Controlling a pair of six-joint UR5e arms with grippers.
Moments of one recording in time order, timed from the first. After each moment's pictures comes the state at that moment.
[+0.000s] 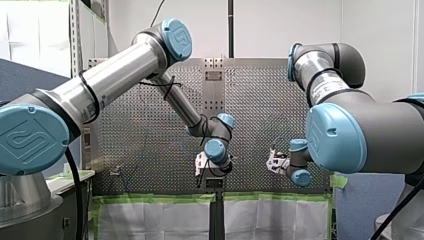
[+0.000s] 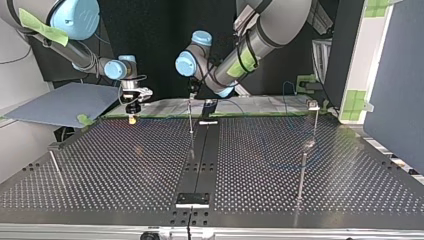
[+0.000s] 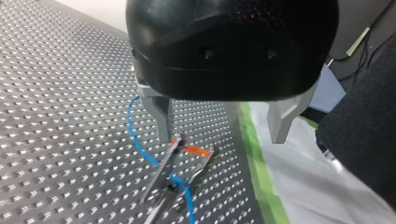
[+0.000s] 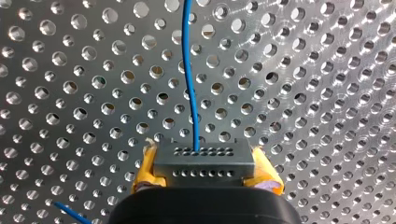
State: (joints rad) left arm -0.71 -2.47 -1.41 -2.86 -1.95 -1.82; right arm 1.77 -0.53 1.55 -1.12 1.35 1.76
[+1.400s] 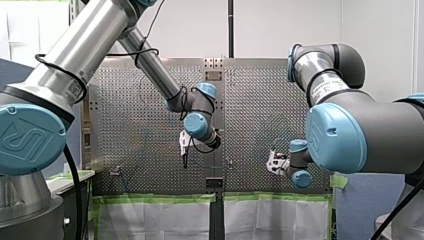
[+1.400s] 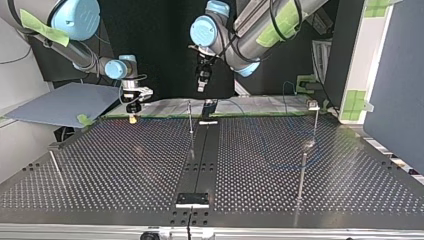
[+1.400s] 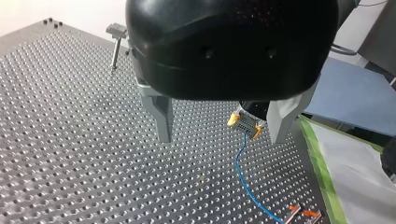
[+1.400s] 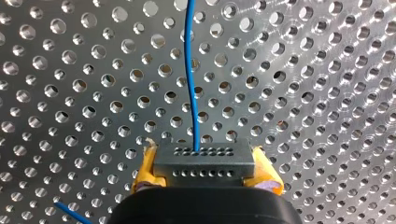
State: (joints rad) left arm -0.73 -2.09 -1.80 -2.70 -1.98 -1.85; right arm 1.77 -0.52 1.55 -1.12 1.35 1.76
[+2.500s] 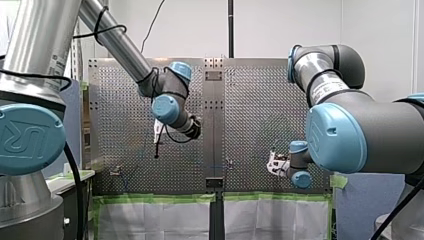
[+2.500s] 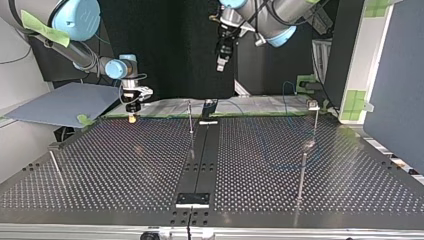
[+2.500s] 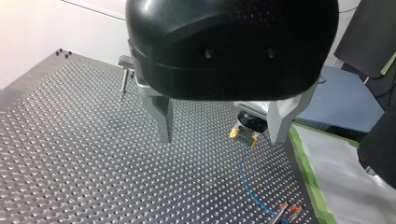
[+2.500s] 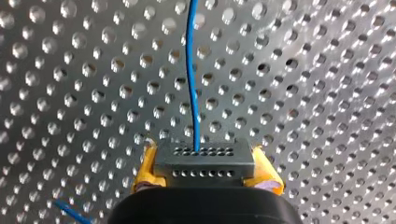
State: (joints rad) left arm -0.72 -1.77 -2.11 -2.70 -1.99 -1.78; right arm 1.76 -0.52 1.55 -1.11 1.38 1.74
